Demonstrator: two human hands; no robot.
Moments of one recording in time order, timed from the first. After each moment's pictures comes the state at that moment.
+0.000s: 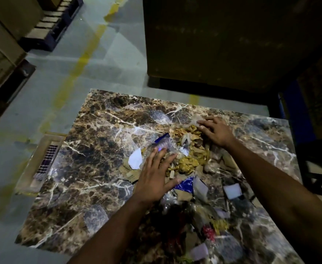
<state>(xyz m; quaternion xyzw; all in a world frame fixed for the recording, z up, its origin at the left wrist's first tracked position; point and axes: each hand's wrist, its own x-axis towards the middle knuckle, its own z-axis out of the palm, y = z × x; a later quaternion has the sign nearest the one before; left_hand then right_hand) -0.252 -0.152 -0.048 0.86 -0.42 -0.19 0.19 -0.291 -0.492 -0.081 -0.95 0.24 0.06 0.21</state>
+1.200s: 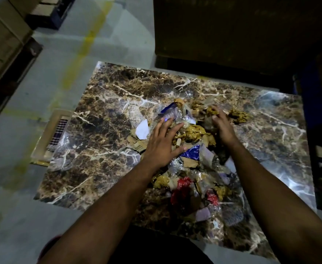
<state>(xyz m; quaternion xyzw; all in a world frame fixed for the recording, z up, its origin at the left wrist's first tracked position) -0.257 -0.155 -0.056 0.86 -0.41 -0.19 0.23 -0.357 -0.395 -0.070 -0.76 0.31 -0.08 0.57</state>
